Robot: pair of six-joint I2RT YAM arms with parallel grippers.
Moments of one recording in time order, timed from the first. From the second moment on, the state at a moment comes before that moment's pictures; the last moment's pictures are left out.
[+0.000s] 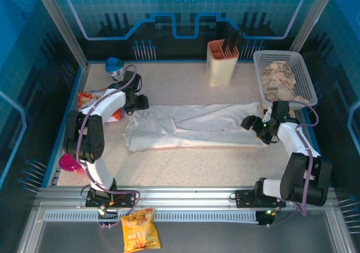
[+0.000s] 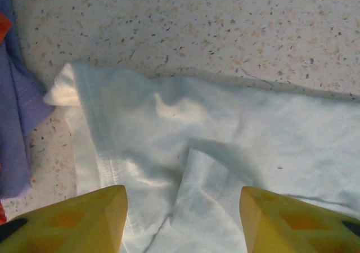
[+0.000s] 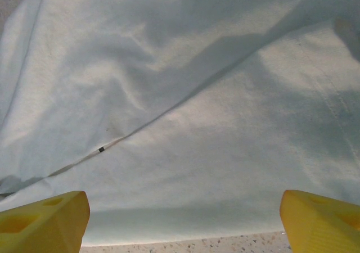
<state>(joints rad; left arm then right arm) -0.14 1.79 1.30 -0.69 -0.01 -0.39 -0.21 1.30 0.76 -0.66 -0.38 0.38</state>
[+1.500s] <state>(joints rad) -0.50 1.98 1.49 -0.70 0.10 -0.72 -0.17 1.32 0.76 -0.65 -0.41 0.37</state>
